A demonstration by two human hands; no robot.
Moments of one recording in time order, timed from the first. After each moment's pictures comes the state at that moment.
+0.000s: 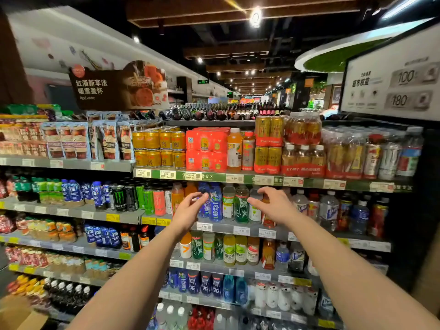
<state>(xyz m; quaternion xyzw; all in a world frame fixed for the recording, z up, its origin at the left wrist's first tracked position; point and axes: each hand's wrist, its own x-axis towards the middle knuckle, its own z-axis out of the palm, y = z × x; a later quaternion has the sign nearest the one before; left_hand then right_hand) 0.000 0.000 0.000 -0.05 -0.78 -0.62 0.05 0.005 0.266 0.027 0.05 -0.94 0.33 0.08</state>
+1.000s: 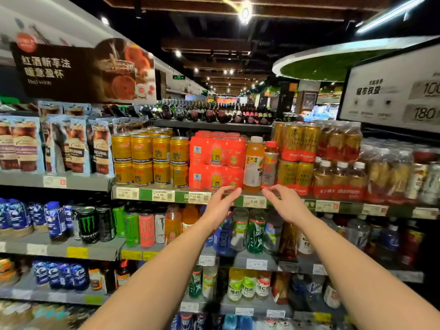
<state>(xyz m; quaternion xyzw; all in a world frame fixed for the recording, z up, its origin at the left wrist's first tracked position) -0.226 -0.002 0.010 -0.14 -0.71 -0.69 -0.03 -0.195 0.210 0.031 -0.03 -0.94 0.27 0.18</state>
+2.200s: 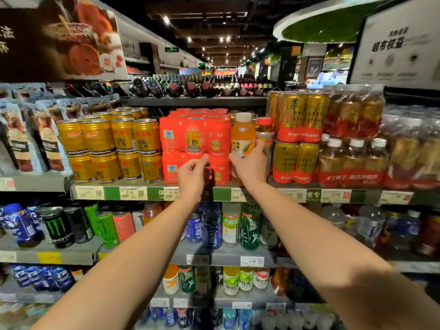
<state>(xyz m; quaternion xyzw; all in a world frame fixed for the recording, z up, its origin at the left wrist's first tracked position) -0.328 0.025 0.018 -0.04 -0.64 -0.75 0.15 -0.330 0.173 0.040 -0.09 -0.79 0.50 0.34</state>
